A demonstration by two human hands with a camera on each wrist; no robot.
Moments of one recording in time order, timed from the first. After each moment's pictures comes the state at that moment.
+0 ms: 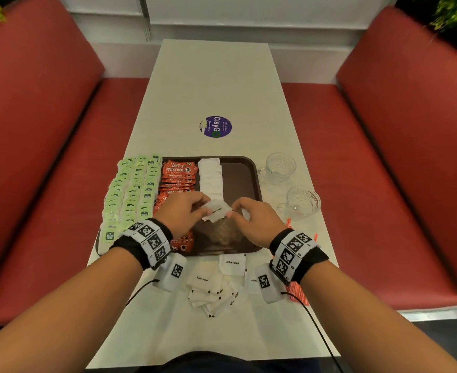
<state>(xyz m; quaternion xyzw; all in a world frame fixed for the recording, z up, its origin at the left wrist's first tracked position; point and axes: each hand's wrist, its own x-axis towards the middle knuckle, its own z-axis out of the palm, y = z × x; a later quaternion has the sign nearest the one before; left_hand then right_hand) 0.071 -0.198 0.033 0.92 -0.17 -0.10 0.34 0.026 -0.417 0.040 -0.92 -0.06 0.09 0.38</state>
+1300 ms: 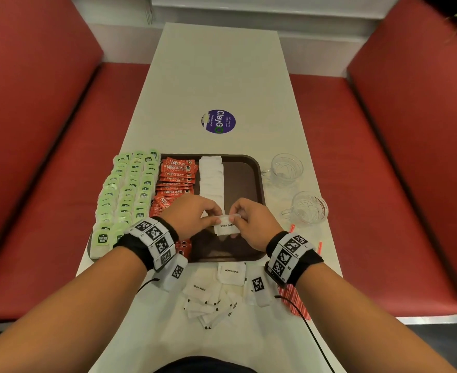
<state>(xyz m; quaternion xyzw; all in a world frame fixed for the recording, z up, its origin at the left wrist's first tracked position) 0.094 -0.215 0.024 0.92 -0.25 -0.16 0.25 0.053 -0.414 0.018 -0.88 -0.02 0.16 0.44</state>
